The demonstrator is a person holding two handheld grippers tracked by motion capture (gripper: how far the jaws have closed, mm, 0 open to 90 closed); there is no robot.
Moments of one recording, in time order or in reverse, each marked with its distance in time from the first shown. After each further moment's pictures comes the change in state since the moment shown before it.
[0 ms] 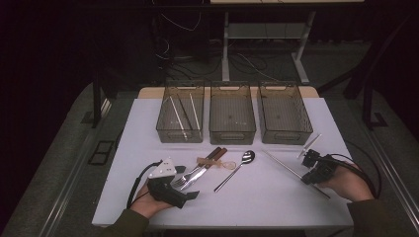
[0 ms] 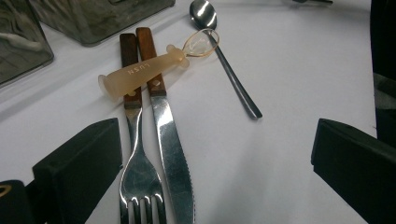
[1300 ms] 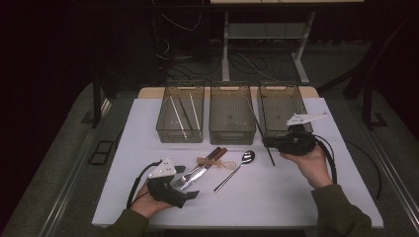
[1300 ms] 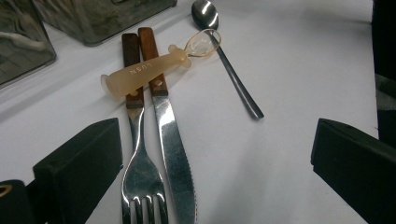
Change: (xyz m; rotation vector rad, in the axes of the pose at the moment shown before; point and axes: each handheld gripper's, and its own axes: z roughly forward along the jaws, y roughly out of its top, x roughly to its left) left arm 0.000 0.000 0.000 -0.015 0.005 -0.012; right arm 0.018 0.073 -0.030 -0.722 0.185 0.113
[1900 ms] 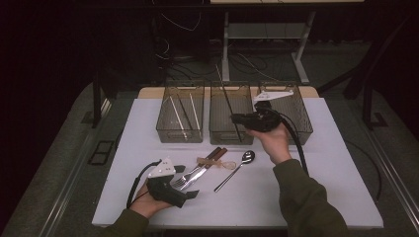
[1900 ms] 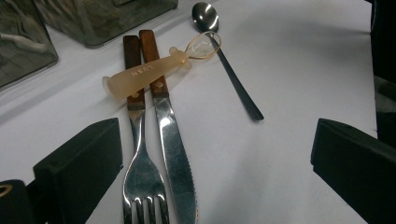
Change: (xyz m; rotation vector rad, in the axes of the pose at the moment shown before) left arm 0.001 0.000 -0.001 -0.006 -0.004 0.001; right arm 0.025 0.075 0.065 -0.113 0.017 0.001
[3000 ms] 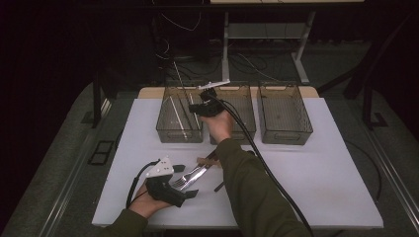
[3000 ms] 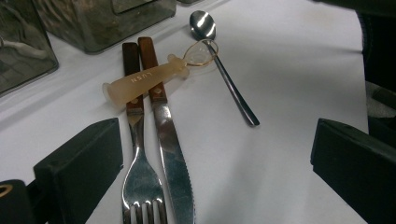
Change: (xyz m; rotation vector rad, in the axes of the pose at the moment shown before) left arm 0.002 0.001 -0.003 -0.015 -0.011 0.006; right arm 0.016 0.037 0.158 0.086 -0.039 0.072
